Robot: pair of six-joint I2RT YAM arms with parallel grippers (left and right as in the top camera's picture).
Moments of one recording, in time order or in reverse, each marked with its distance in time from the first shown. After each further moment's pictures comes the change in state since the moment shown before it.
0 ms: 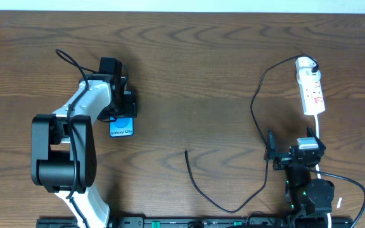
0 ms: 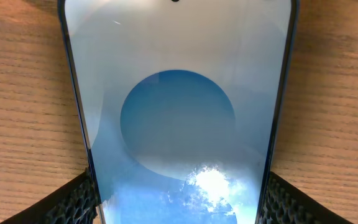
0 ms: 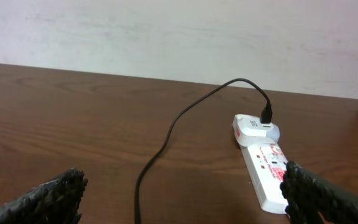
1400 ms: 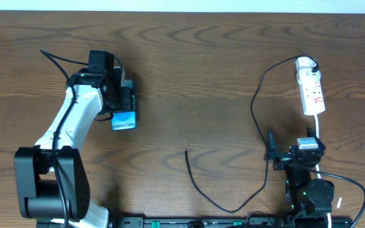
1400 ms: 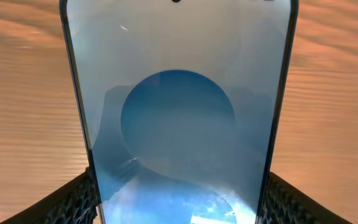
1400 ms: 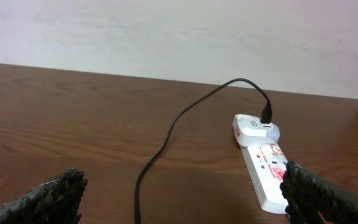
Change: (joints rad) left arm 0.001 -0.213 0.003 -0.064 0.129 -0.005; right arm 0.000 0.000 0.000 0.000 0.000 0.000
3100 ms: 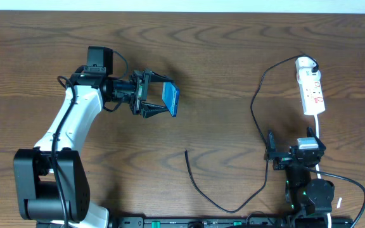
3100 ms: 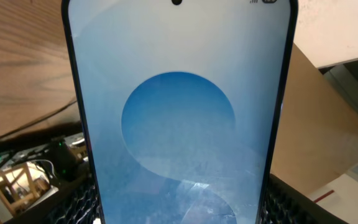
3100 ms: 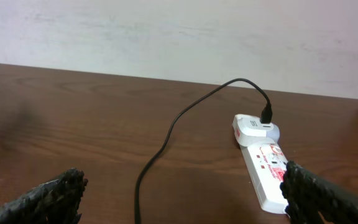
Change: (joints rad) left arm 0.000 -0.010 0.000 0.117 1.088 -1.099; right arm 0.000 0.000 0.000 0.000 0.000 0.000
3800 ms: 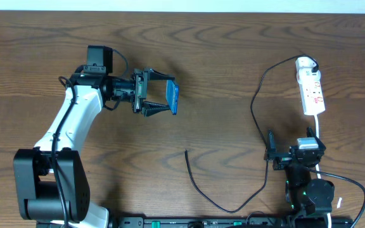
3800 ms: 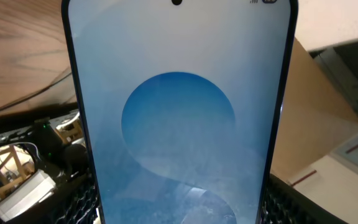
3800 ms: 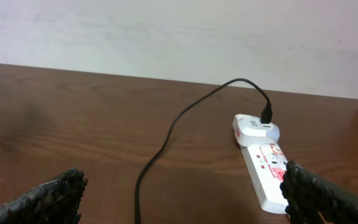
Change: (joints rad) left arm 0.000 0.000 0.000 0.037 0.090 -0.053; right arm 0.000 0.000 0.000 0.000 0.000 0.000
